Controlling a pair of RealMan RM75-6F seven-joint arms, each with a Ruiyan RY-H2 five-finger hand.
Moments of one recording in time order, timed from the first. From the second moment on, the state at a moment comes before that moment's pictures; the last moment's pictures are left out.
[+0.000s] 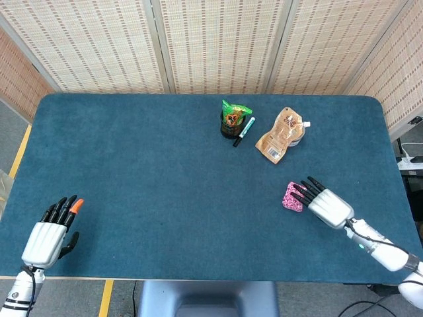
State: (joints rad) left arm -0.17 -1.25 0.01 -1.53 1.57 1.42 0.21; right arm 0.53 -1.31 -0.09 -1.00 -1.88 1.10 -0.02
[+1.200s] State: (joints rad) left arm -0.18 -1.25 0.00 -1.51 1.55 1.40 0.21; right arm 0.64 -1.47 -0.13 -0.80 -1.82 1.04 0.01
